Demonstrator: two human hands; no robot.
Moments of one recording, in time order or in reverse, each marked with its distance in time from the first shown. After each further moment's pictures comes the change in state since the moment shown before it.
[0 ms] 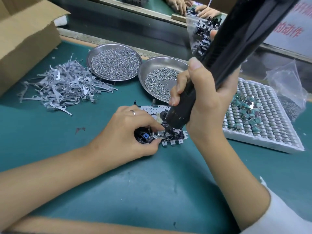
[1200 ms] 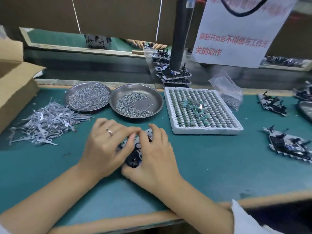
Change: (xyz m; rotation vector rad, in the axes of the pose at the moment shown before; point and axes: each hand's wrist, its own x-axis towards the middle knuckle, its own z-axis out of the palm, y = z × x) left_hand 0.006 0.008 0.005 0.254 0.321 0.528; right_hand -0.095 -0.001 -0.020 -1.471 -0.284 0.184
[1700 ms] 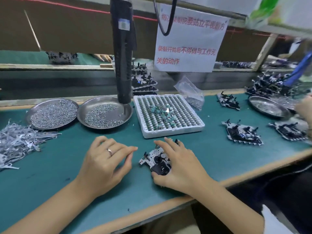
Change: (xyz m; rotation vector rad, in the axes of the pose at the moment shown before) left_hand 0.006 0.038 0.029 -0.052 -0.056 0.210; right_hand -0.046 0.100 -0.057 -0.153 -0.117 0.143
